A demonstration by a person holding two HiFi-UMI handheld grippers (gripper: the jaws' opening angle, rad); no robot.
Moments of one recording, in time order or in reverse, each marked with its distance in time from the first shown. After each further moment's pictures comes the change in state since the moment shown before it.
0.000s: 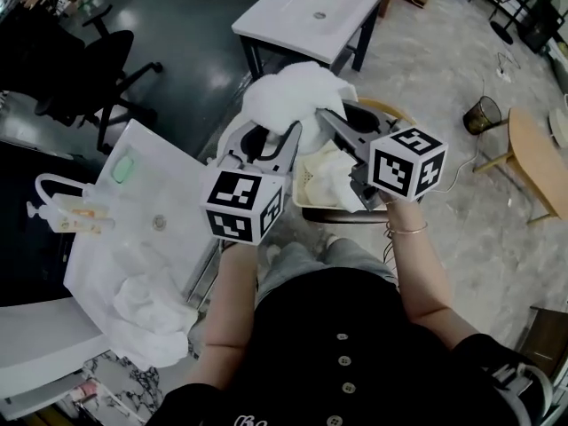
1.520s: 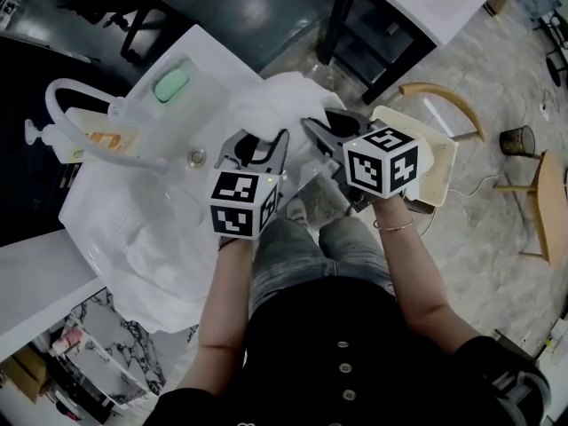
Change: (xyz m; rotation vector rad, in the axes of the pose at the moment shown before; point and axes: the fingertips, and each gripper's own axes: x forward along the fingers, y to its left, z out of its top) left arm -0.154 0.184 -0.181 -0.248 0.262 0.278; right arm 0.204 0.151 -0.168 0.036 0.396 0.191
